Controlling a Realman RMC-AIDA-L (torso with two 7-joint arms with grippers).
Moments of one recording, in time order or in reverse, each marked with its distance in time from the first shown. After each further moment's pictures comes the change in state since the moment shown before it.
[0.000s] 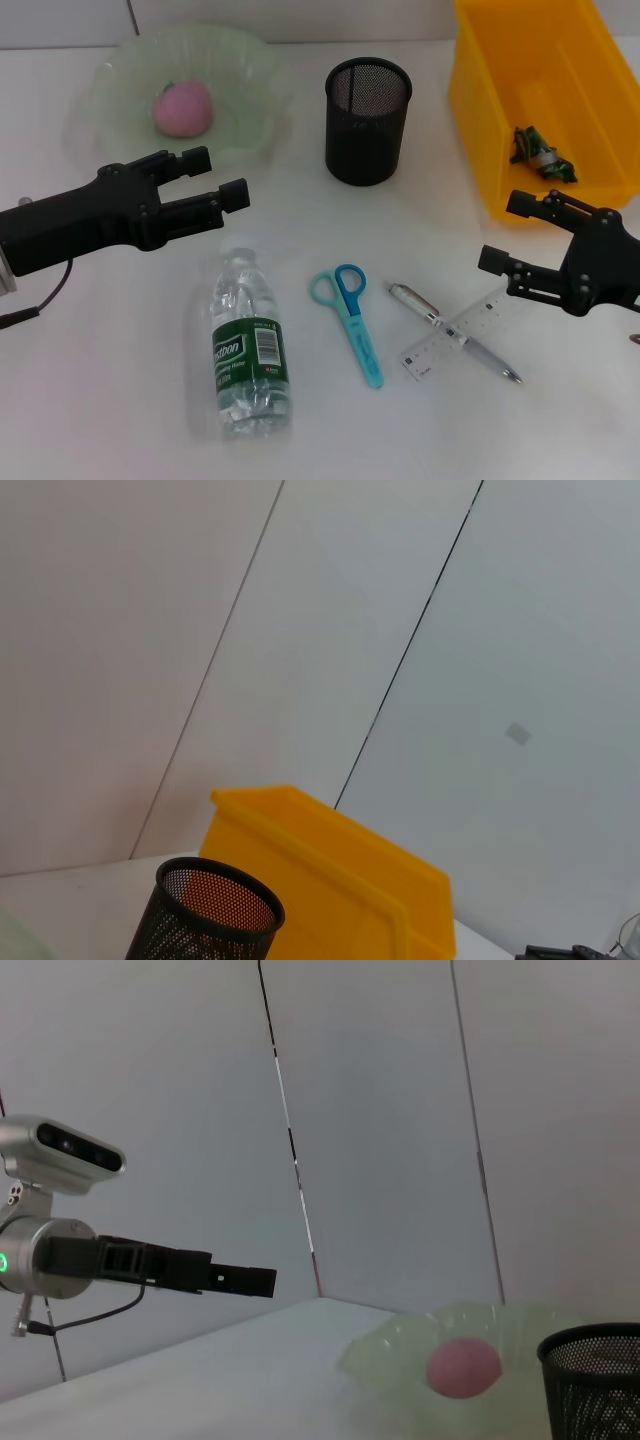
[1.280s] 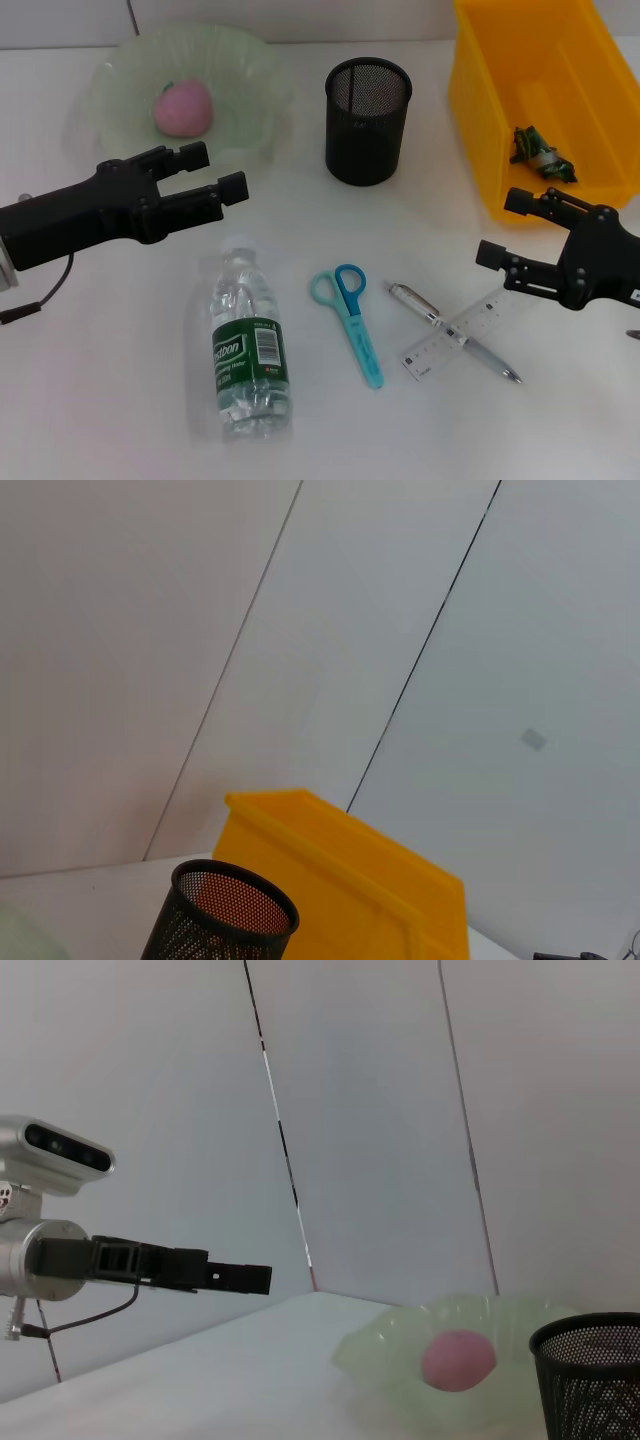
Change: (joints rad) left arm -0.004 -0.001 0.004 -0.003 -0.004 -0.023 -0.007; right arm 0.007 0.003 0.000 -0.012 -0.009 0.018 0.038
